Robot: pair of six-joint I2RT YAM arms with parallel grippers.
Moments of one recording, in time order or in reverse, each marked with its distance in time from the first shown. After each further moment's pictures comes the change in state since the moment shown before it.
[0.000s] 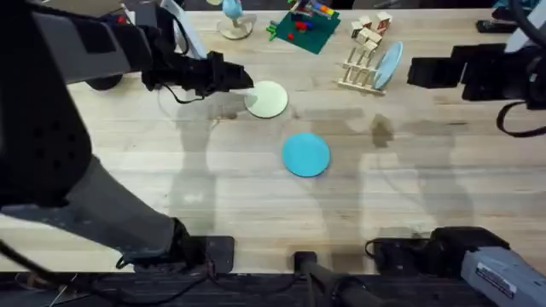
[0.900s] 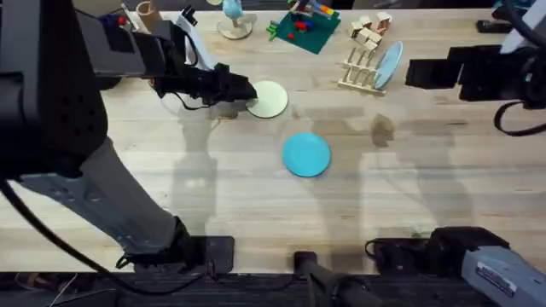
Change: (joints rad) left arm -0.011 0.120 0.001 0.032 0.011 0.001; right arm 0.000 0.018 0.000 -0.004 0.000 0.000
